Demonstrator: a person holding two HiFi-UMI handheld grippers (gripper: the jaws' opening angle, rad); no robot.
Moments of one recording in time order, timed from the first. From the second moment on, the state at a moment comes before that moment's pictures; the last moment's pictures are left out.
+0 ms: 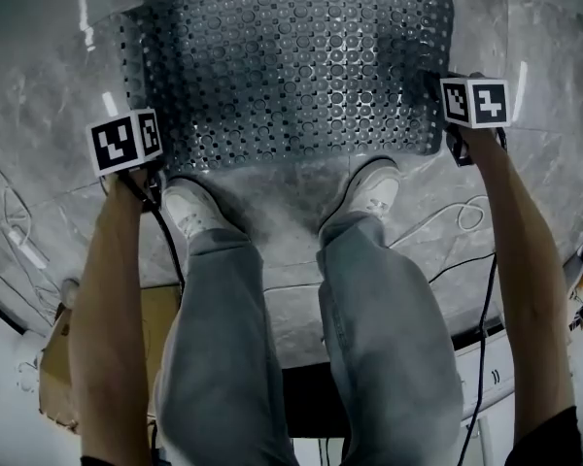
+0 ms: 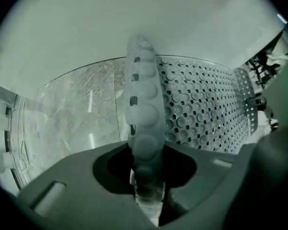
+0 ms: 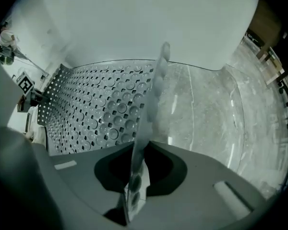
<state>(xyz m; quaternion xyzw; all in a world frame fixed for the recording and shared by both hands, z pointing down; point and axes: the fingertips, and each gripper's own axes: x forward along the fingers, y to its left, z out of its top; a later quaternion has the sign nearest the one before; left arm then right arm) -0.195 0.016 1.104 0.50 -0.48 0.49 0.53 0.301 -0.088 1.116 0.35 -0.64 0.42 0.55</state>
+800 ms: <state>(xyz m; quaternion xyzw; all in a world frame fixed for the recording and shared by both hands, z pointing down) -0.128 0.008 0.962 0.59 -0.39 0.44 0.54 0.227 -0.066 0.992 0.31 -0.66 0.44 0.53</state>
